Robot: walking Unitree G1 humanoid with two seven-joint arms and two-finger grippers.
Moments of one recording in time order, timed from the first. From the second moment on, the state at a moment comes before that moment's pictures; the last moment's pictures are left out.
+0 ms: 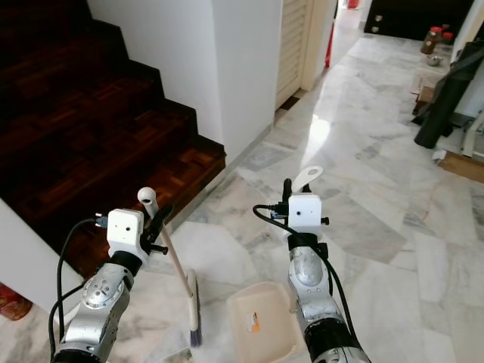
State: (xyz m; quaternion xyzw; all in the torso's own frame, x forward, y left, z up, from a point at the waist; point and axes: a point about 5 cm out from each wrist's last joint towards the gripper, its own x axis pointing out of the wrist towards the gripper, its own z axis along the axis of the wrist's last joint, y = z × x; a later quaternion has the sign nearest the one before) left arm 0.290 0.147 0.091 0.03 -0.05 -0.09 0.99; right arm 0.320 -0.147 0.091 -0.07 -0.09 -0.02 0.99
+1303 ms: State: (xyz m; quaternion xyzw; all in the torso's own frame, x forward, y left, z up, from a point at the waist) left arm 0.289 0.145 0.090 0.03 -0.04 -0.10 0.99; right arm 0.320 -0.145 0.087 -0.07 -0.08 -0.03 0.99
